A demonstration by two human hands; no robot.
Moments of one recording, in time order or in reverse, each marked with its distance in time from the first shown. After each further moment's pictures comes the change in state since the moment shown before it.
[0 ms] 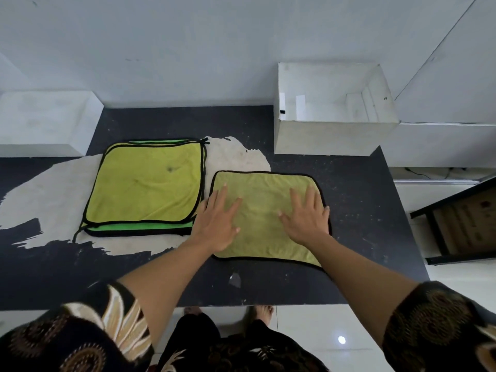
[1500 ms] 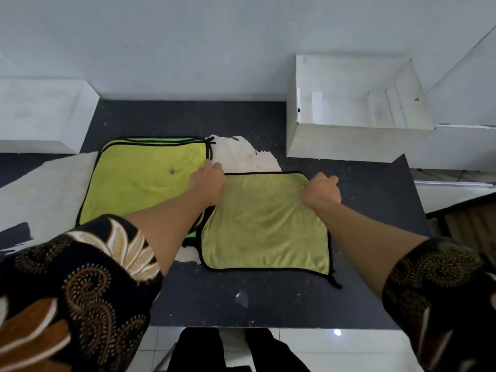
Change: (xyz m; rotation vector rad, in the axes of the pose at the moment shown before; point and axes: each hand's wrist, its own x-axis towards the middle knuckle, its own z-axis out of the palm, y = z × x) left_hand 0.106 -0.059 -0.041 -0.002 -0.091 -0.206; right_hand 0.105 -0.021 -0.030 0.207 0.015 0.382
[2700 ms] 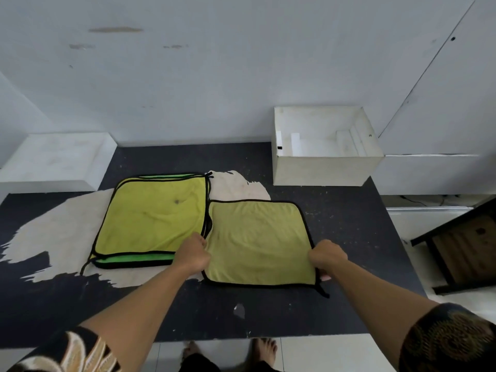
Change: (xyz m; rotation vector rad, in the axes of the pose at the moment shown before) left_hand -0.114 -0.020 0.041 -0.664 -0.117 -0.239; right_hand -0.088 0.085 -0.021 0.051 -0.307 0.122
